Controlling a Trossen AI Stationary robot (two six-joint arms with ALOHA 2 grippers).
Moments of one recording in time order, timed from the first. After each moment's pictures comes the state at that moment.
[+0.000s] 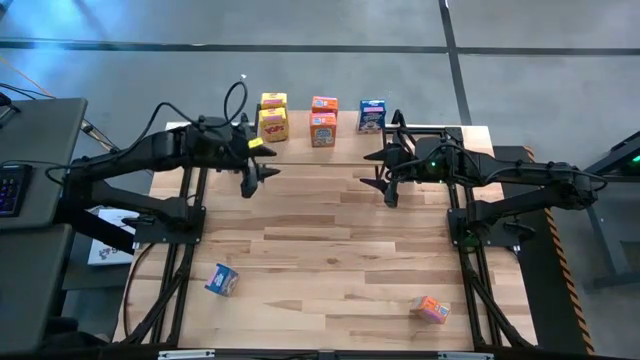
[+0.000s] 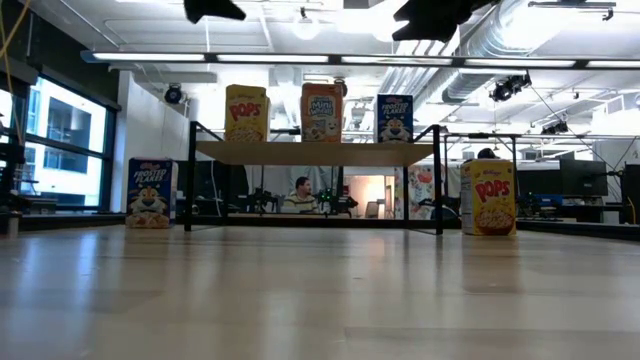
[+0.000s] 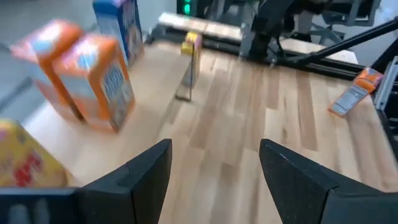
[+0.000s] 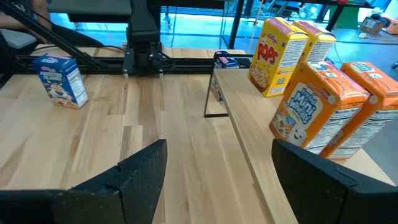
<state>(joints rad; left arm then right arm) 0.20 1.05 1.22 -0.69 -0.02 -0.08 -0.14 1.06 0.97 -0.27 0.06 -0.10</state>
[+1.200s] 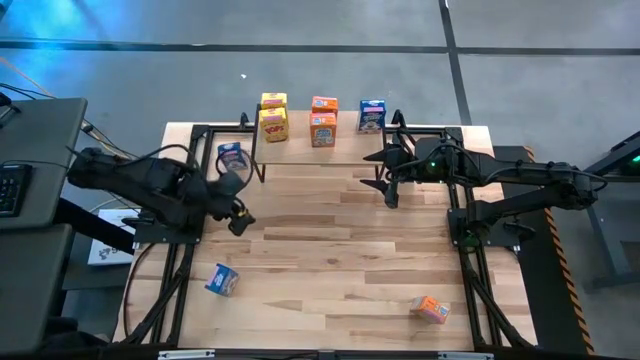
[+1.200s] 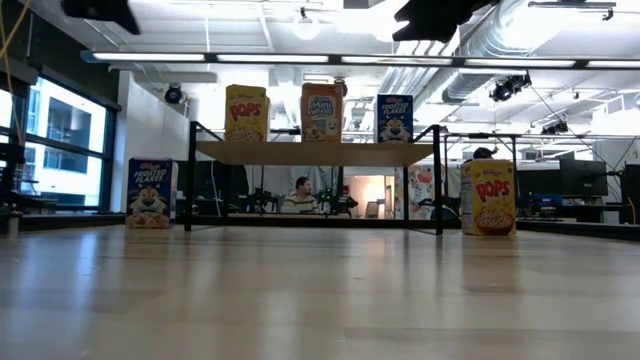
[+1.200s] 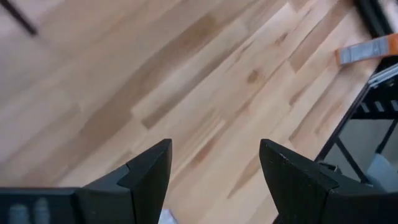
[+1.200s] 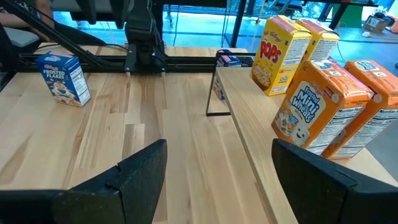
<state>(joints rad) -0.27 1.07 1.22 -1.16 -0.18 -1.11 -0.14 1.06 0.97 -0.27 0.06 -0.10</state>
